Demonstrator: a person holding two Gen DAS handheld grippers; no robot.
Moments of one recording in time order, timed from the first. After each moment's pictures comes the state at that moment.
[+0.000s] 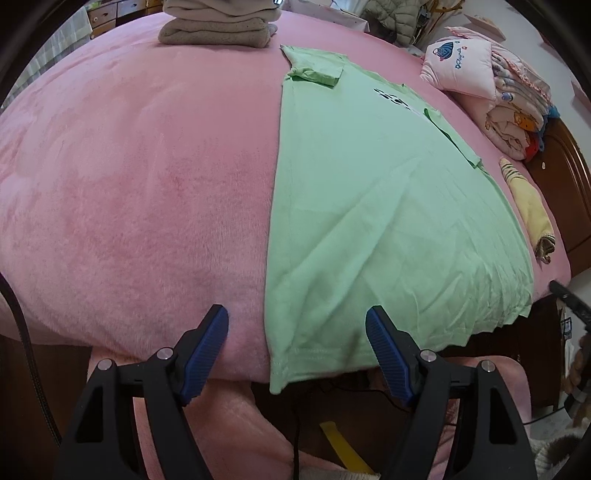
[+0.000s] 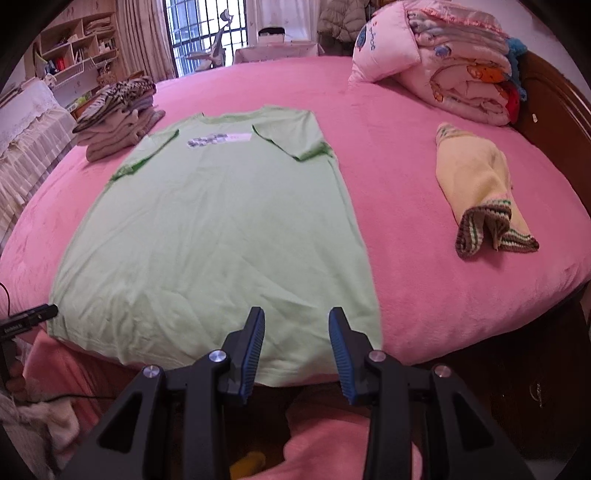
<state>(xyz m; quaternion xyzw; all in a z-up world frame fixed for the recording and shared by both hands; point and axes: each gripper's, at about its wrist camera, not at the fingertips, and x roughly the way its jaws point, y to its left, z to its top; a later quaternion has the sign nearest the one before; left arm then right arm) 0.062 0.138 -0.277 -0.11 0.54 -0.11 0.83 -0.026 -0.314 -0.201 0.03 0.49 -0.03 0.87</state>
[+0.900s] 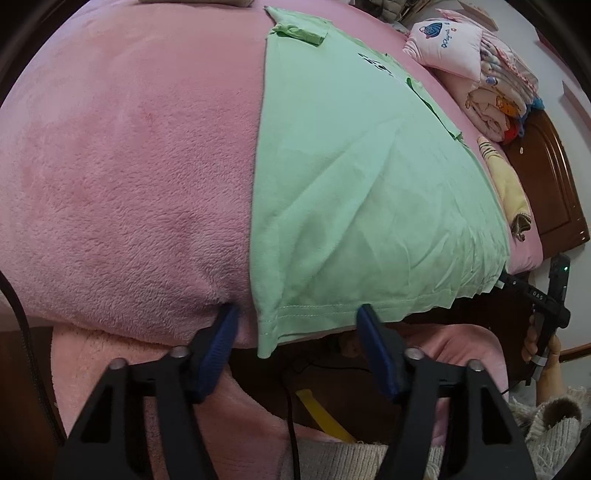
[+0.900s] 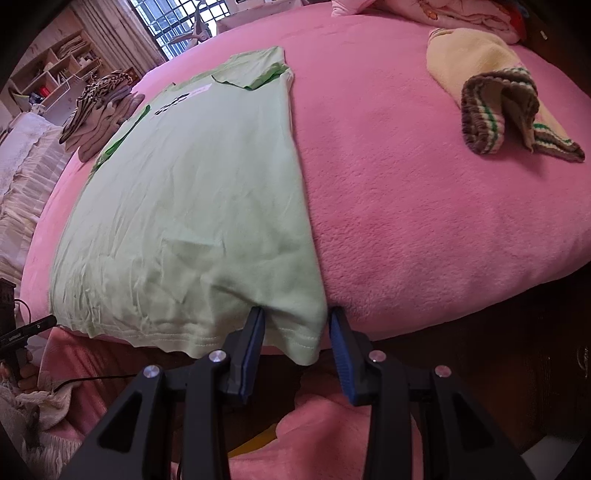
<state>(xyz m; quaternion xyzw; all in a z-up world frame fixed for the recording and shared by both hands) 0.056 0.142 -0.301 -0.14 0.58 -0.17 0.78 -0.023 -0.387 -0.276 0.14 0.55 0.03 0.83</state>
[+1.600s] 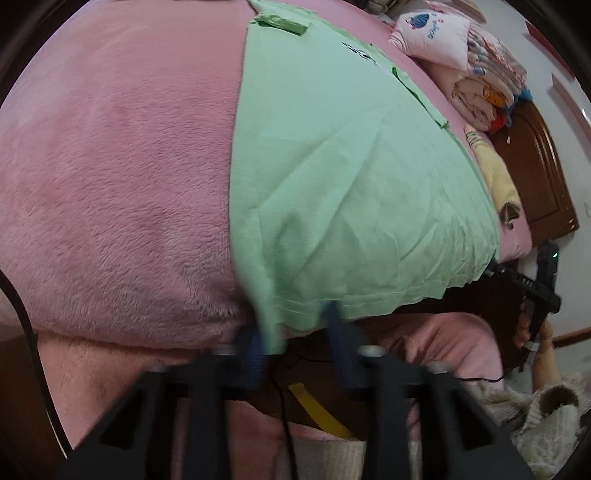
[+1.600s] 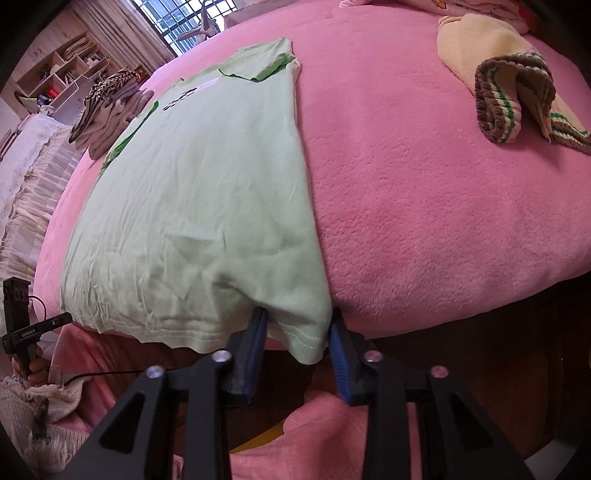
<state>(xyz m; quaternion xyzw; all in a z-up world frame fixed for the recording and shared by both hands) 0.058 0.138 -0.306 -0.13 0.59 -0.21 0.77 -0.017 -0.391 -0.280 0.15 0.55 0.06 0.82</state>
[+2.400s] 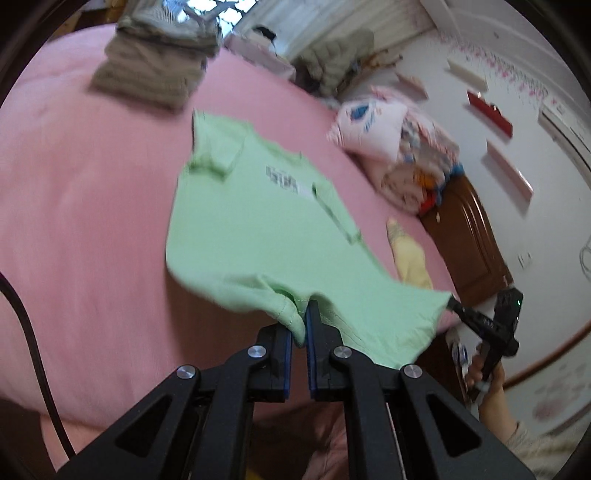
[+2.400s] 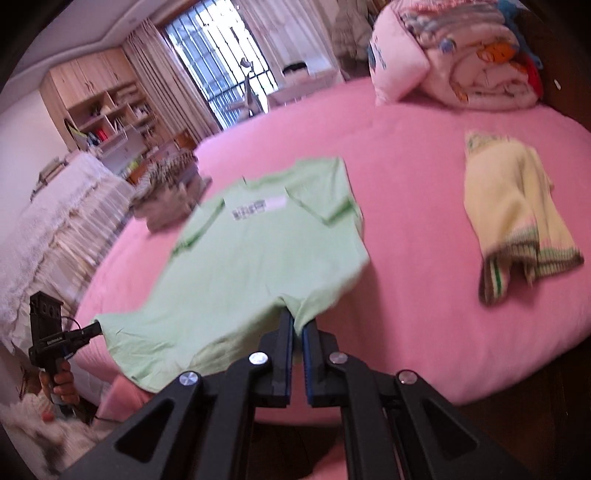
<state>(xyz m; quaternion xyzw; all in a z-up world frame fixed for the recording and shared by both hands) 0.098 0.156 -0.171 -0.25 0.42 -0.27 0.83 0.005 -0.377 -0.129 0.17 0.38 0.09 0.90</state>
